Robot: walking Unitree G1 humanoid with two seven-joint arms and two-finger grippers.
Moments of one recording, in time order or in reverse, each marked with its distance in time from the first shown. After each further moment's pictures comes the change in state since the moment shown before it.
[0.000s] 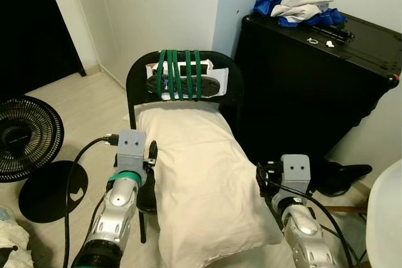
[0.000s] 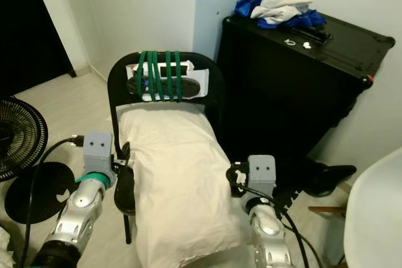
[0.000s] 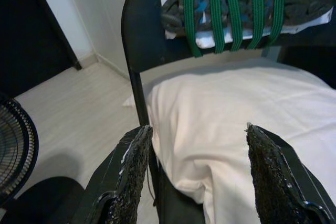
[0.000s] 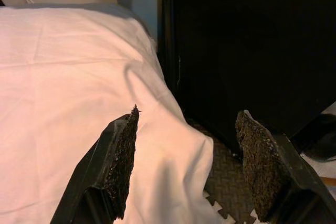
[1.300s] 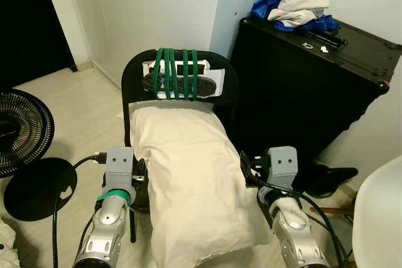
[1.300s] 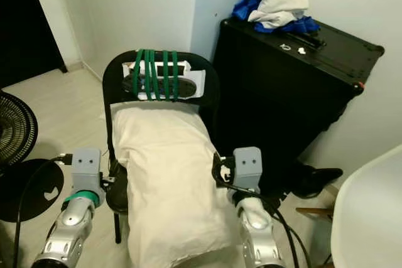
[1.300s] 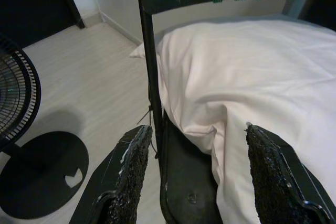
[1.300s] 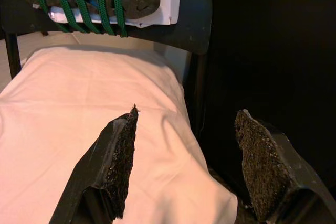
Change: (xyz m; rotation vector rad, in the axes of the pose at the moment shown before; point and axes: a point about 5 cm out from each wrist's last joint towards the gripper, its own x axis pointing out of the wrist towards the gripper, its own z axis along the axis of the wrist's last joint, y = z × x) left arm -0.024 0.018 -0.037 -0.016 0.116 0.068; right arm 0.006 0.026 0.027 -0.022 -0.165 0.143
